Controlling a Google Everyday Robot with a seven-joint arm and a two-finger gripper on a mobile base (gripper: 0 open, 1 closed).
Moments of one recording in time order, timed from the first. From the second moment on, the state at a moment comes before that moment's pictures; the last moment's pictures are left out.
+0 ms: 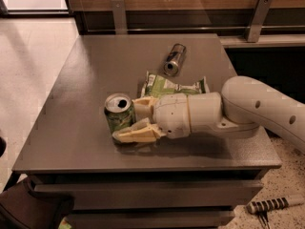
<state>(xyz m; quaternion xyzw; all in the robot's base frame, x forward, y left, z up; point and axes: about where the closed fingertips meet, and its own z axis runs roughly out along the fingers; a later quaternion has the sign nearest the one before) 0.447 0.058 0.857 -0.56 0.55 0.39 0.48</state>
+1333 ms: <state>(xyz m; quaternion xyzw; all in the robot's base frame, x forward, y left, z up) 0.450 0.058 0.870 -0.58 0.56 0.37 0.46</state>
